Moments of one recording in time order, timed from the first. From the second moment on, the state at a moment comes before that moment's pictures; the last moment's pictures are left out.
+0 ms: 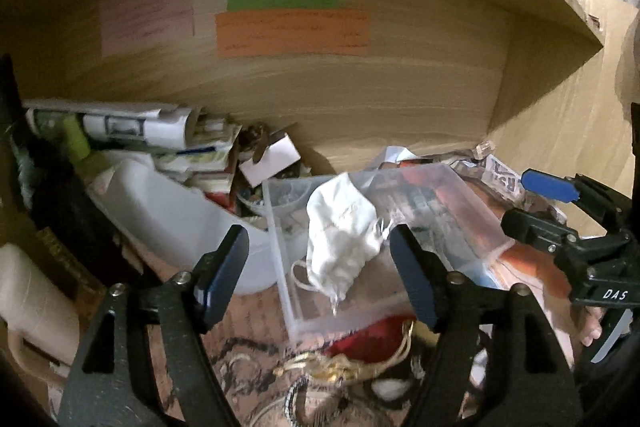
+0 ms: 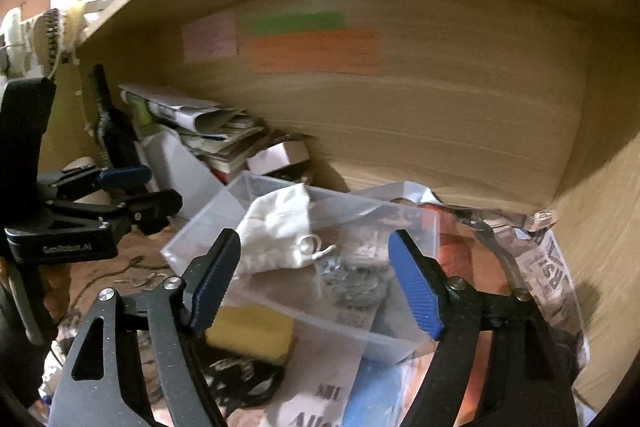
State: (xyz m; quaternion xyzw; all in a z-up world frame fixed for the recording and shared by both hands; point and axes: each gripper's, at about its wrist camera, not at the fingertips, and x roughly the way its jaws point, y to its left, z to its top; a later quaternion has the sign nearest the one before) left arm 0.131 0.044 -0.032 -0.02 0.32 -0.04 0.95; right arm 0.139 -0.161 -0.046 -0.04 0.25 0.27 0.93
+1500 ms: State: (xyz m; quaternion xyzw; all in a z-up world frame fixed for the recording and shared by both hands) left arm 0.128 0.020 -0.128 -0.05 0.42 -0.13 0.90; right arm 0.130 -0.131 -0.120 -0.04 0.37 0.30 0.88
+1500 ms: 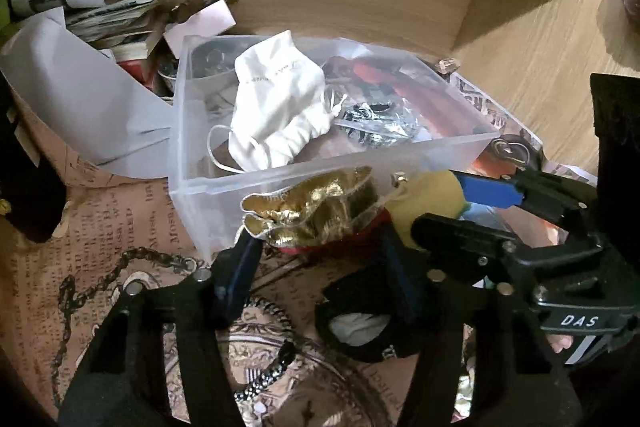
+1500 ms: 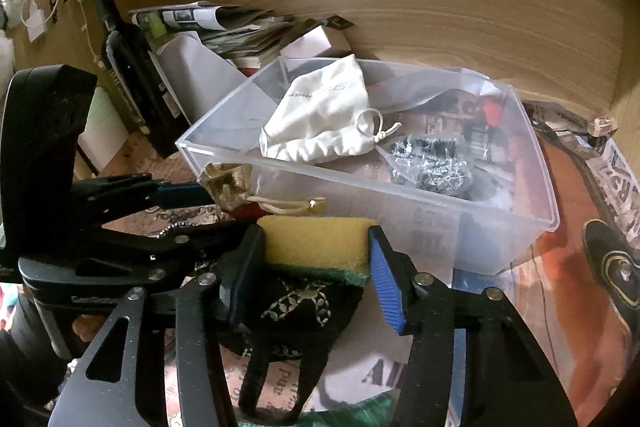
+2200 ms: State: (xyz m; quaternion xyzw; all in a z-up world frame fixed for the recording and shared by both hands) left arm 0.086 0.034 -0.092 -0.05 0.36 -0.10 0.93; right arm 0.120 -0.154 -0.090 -0.02 0.33 0.31 0.89
